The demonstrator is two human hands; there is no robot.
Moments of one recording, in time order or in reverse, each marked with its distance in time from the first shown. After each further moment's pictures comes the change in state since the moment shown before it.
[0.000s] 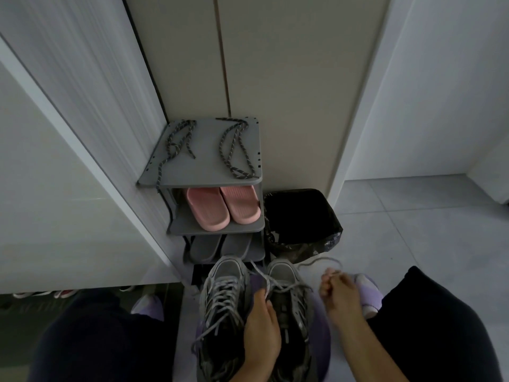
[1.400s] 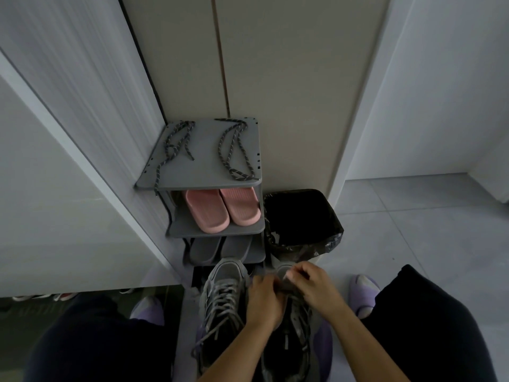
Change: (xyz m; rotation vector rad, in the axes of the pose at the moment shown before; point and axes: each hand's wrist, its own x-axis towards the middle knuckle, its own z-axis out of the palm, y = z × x) left_hand 0.052 0.006 0.002 0.276 -0.149 0.075; right_hand -0.008 -0.012 0.030 -0.884 -0.447 -0.303
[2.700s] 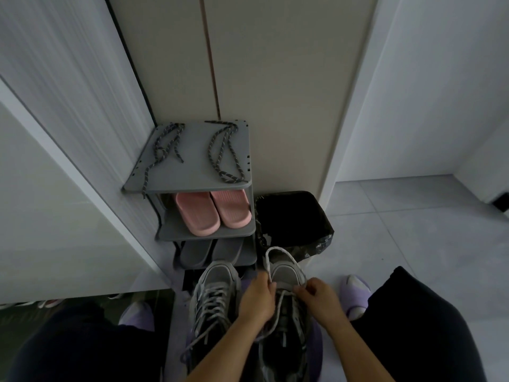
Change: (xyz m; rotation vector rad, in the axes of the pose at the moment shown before) left_hand 0.007 0.013 -0.002 0.067 -0.068 -0.017; right_hand -0.004 0.050 -0.004 -0.063 0.136 0.217
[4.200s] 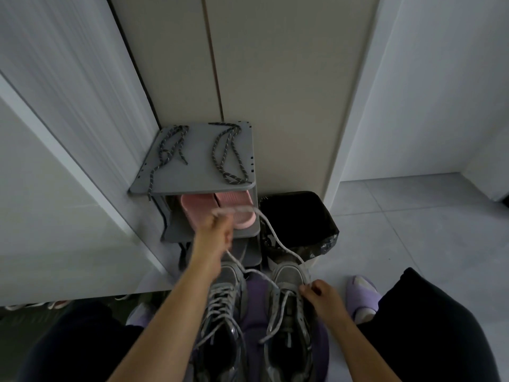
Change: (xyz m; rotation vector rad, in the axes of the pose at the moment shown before) left_hand 0.010 0.023 -0.130 -0.879 0.301 0.063; right_hand 0.002 0.005 0.006 0.107 -0.022 0.045
